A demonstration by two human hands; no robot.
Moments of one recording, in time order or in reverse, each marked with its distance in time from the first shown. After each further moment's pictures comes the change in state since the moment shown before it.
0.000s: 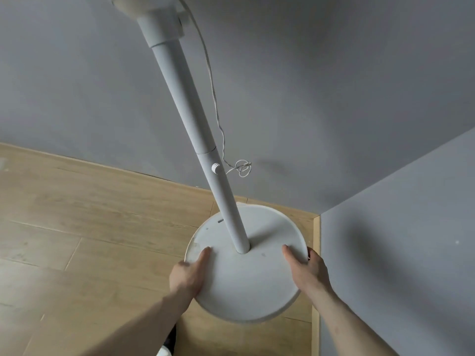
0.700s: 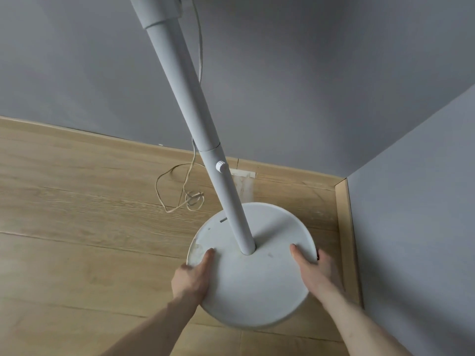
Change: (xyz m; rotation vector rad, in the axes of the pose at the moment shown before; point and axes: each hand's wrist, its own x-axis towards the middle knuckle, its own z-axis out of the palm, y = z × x) left_hand 0.279 -0.171 0.240 0.024 0.022 0.002; right_hand 0.253 0.267 0.159 0.091 0.002 0.068
